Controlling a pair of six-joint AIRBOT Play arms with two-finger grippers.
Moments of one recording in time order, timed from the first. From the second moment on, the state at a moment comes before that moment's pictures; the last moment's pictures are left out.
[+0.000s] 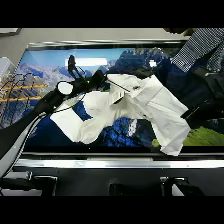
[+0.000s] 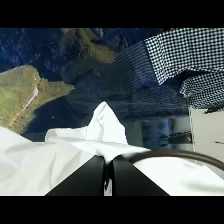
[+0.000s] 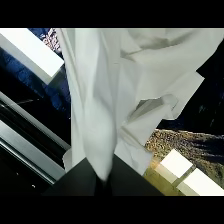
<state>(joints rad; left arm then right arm) -0.43 -1.60 1.40 0.64 -0.36 -1.59 -0.15 -0.97 1.32 -1.29 1.67 0.80</state>
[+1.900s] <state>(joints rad) -0.43 -1.63 1.50 0.71 -0.41 -1.43 0.04 -1.06 1.32 -1.68 1.67 0.99</state>
